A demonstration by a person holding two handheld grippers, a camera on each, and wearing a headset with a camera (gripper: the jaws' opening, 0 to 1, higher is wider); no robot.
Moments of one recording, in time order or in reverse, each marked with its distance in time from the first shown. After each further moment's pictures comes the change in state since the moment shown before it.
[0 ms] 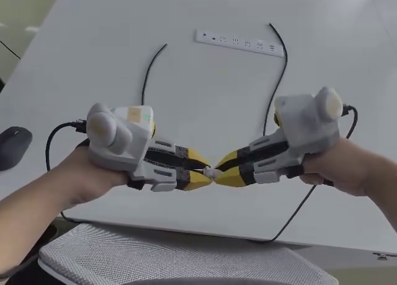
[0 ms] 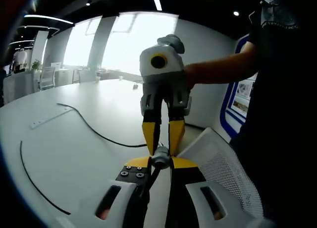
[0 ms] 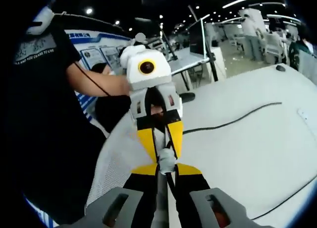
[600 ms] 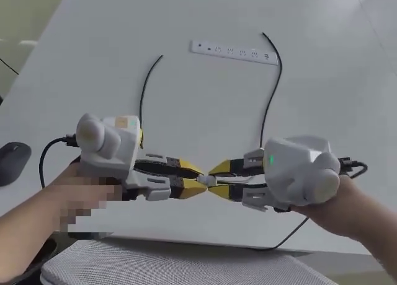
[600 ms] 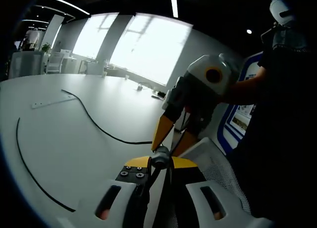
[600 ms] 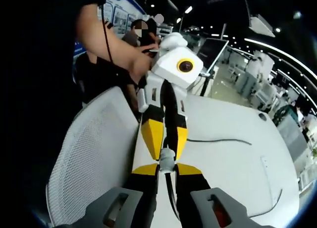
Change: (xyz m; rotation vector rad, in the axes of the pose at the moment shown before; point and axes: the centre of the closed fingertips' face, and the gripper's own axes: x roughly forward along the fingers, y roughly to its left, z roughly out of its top) left arm -0.011 0.005 -0.004 -0.153 -0.051 -0.005; right arm 0.008 -0.005 0.004 -0.385 0.064 -0.301
